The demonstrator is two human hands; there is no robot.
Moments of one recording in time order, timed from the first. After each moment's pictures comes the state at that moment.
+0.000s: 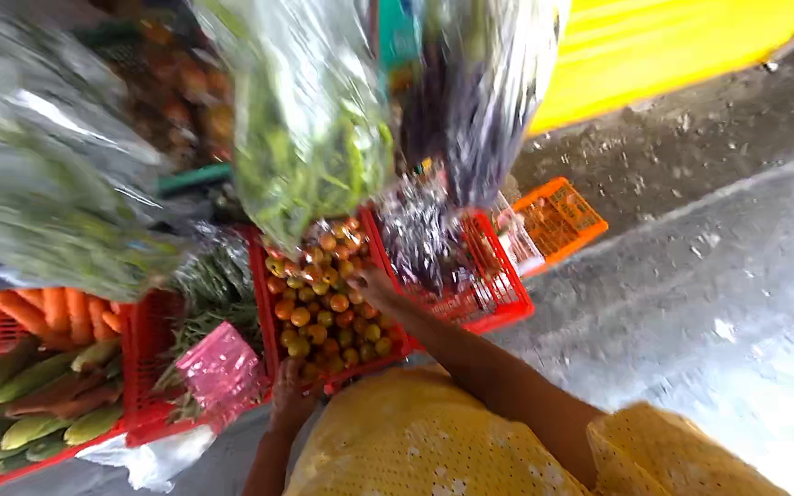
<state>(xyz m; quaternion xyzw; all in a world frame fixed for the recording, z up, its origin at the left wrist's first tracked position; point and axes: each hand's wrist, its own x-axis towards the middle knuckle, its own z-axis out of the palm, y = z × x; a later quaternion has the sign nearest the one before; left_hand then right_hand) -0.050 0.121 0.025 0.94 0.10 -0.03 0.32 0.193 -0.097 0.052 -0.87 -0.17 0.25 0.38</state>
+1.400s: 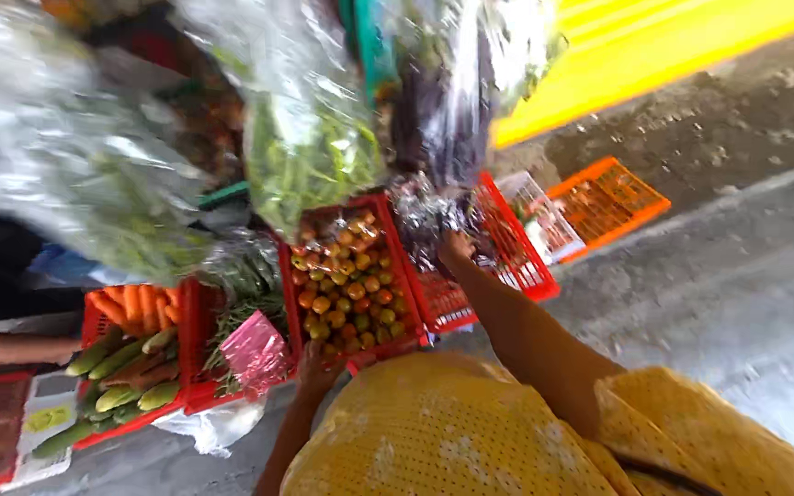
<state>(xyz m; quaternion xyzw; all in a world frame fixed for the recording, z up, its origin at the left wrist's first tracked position) -0.050 0.111 0.013 0.95 0.10 -0.03 0.29 0.259 -0.227 0.025 -0.93 0.11 0.19 0.29</state>
